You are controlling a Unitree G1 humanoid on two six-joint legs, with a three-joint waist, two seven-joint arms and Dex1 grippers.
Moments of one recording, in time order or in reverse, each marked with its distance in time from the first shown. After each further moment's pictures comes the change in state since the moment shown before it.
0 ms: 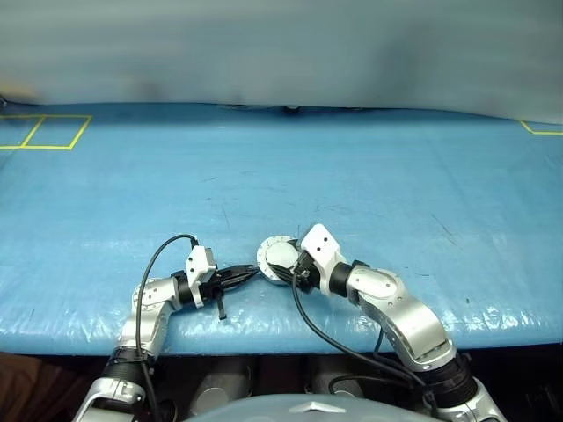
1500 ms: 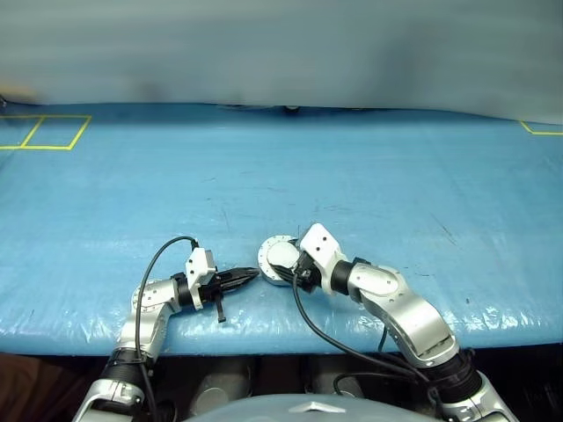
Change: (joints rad) left arm 0.008 0.002 -0.004 0.000 0.001 0.001 -0.008; right arm -0.029 -0.046 0.043 0.007 -0.009 0.007 -0.005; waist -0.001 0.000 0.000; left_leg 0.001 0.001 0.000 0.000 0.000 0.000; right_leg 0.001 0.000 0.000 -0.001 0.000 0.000
